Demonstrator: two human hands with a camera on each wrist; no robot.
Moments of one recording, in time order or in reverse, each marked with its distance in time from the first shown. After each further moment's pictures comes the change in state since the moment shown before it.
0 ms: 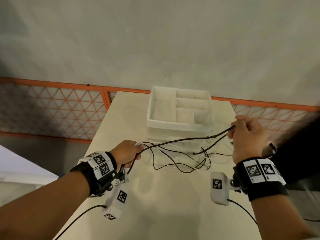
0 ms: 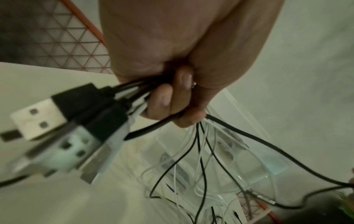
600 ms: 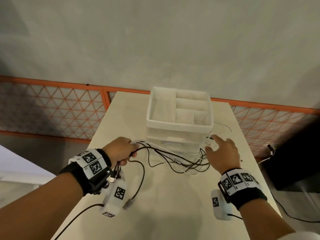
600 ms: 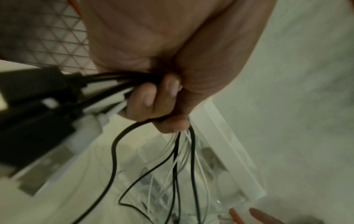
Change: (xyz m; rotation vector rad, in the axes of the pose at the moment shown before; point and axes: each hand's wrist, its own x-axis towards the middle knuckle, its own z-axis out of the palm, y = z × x) left_hand -0.009 0.007 -0.012 -0.011 0.038 -0.057; right_hand -0.024 0.045 0.002 -0.919 -0.432 -0.060
